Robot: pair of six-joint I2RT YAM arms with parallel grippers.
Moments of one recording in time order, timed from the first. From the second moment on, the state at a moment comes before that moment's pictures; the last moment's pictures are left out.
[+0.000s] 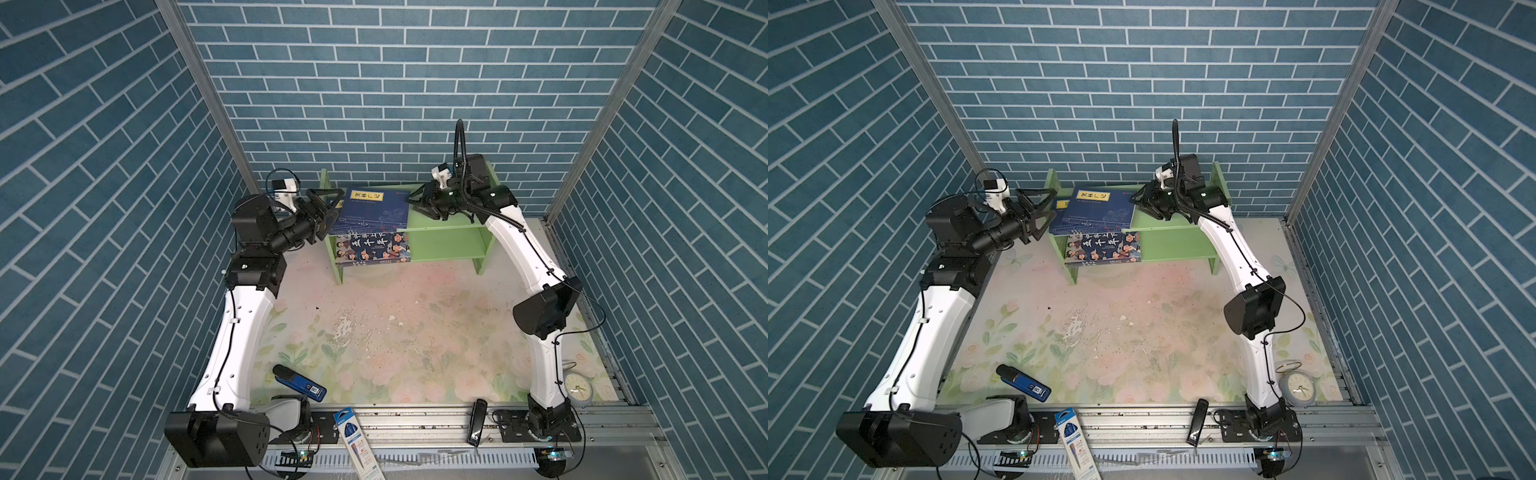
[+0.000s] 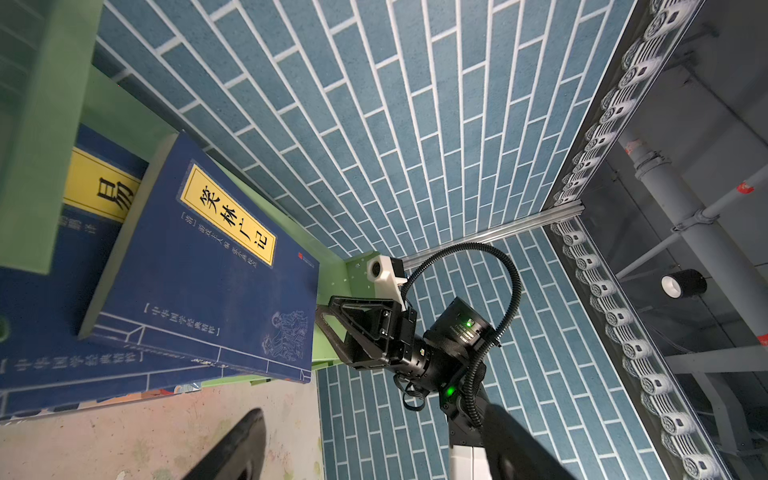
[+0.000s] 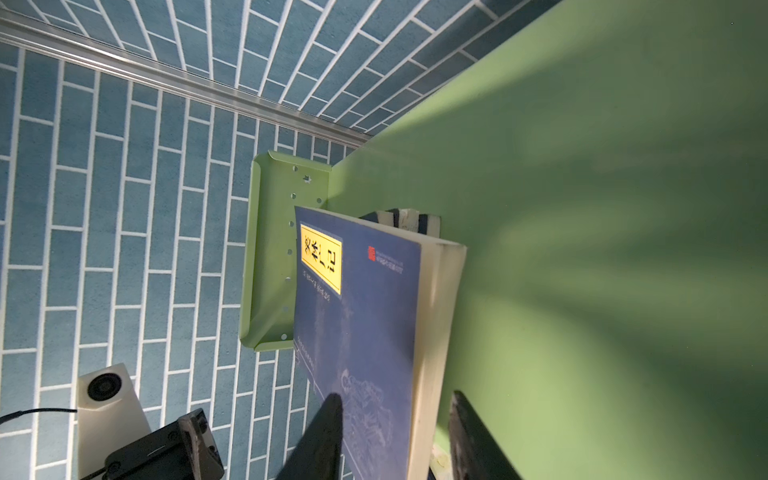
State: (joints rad) left arm -0.01 1.22 1.34 -0.16 0.72 -1.17; right arm 0.52 2.16 2.45 -0.83 -0.60 0.86
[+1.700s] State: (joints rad) left arm -0.01 1.22 1.34 -0.17 0.72 -1.17; right arm 0.52 2.30 2.54 -0.68 -0.78 0.81
